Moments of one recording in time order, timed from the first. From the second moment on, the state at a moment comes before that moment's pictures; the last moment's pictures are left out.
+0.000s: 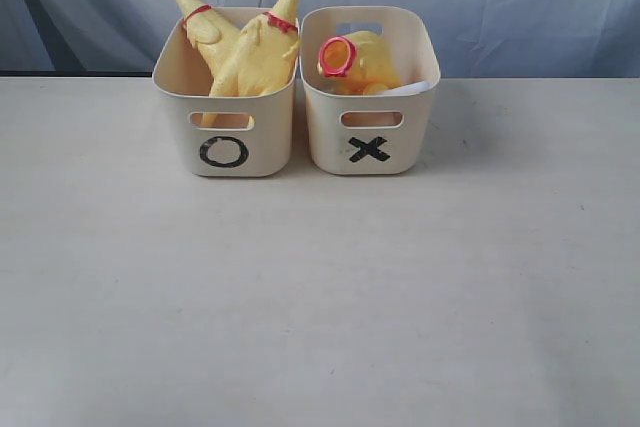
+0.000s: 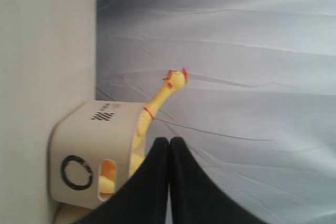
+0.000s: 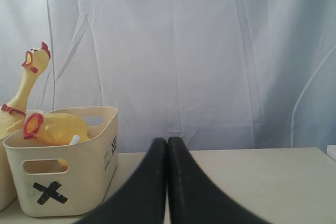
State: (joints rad) left arm 0.08 0.00 0.00 0.10 0.16 -1.80; right arm 0.04 0.00 -0.01 0.06 -0.03 -0.02
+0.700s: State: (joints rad) left arm 0.08 0.00 0.00 0.08 0.23 -1.80; right arm 0.04 0.00 -0.01 0.06 -0.02 -0.02
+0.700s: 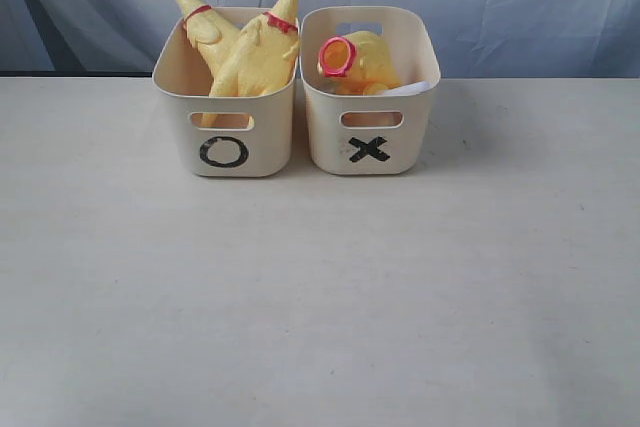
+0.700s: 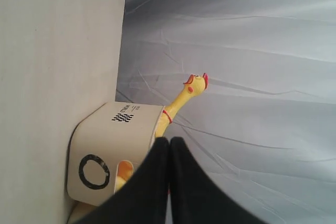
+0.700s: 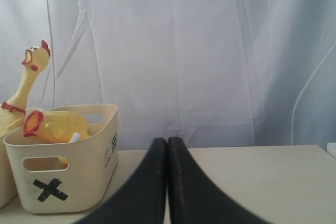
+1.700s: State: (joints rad) left arm 0.08 0.00 0.00 0.16 0.23 -0.07; right arm 0.04 0.00 0.00 0.06 0.30 -0.02
